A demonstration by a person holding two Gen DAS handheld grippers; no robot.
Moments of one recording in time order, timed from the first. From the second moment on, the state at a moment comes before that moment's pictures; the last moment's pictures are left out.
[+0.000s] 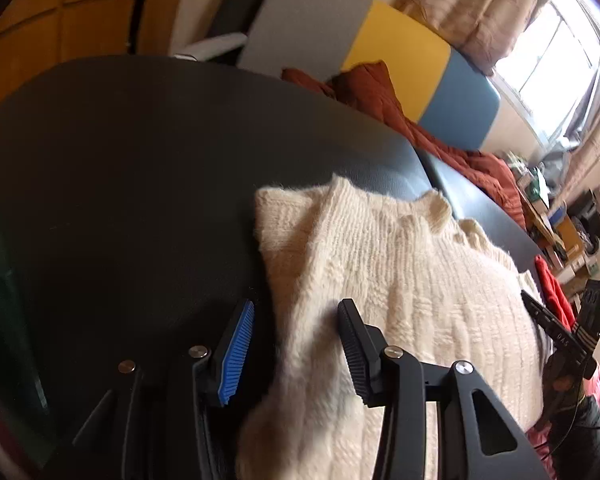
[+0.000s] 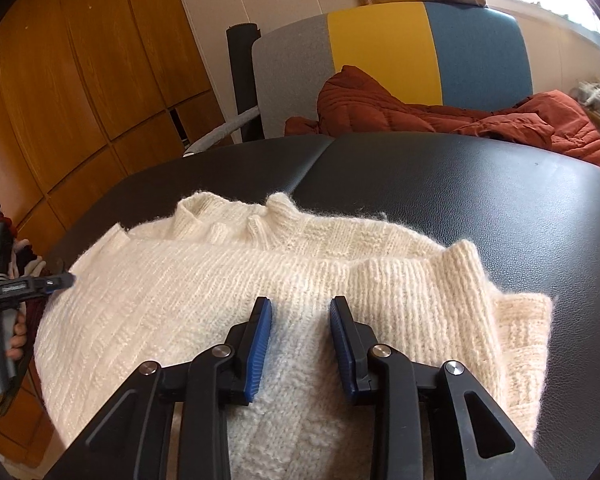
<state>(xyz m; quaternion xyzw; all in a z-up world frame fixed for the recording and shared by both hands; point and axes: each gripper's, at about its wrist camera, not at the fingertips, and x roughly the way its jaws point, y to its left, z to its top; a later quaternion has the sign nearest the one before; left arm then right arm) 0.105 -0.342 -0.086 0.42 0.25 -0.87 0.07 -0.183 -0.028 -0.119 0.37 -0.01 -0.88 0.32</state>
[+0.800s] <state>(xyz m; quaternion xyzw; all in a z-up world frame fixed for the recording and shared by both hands) 0.187 -0.326 -0.077 0.41 0.27 -0.87 0.05 -0.186 -0.024 -0.120 0.37 -0.03 -0.87 0.33</state>
